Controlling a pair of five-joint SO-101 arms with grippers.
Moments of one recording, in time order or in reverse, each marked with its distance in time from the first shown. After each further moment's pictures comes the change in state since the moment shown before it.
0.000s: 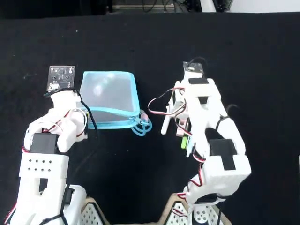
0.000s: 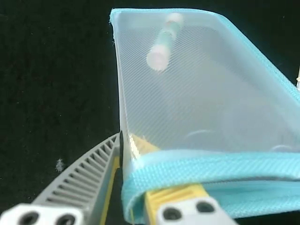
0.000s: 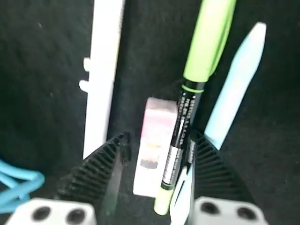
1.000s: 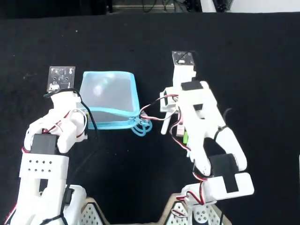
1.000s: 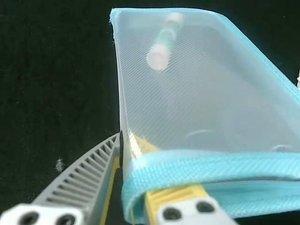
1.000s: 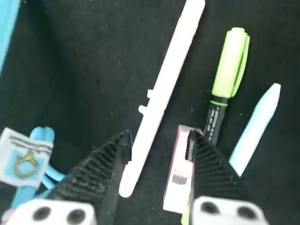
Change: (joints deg) left arm 0.0 -0.4 0.7 -0.3 0.0; right arm -5.5 -11.2 6.4 -9.8 1.9
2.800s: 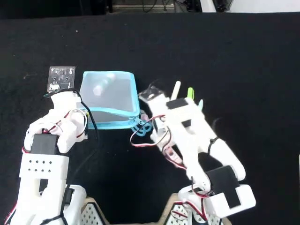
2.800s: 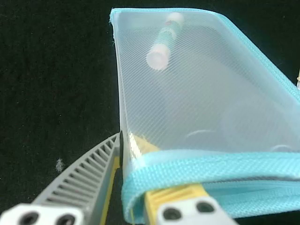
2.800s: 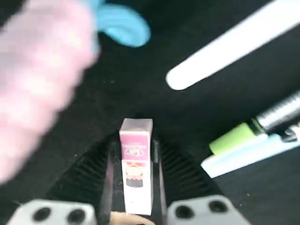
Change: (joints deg) left arm 0.0 0.0 0.0 0.0 0.0; right arm -10.1 -7.2 15.3 14.1 26.4
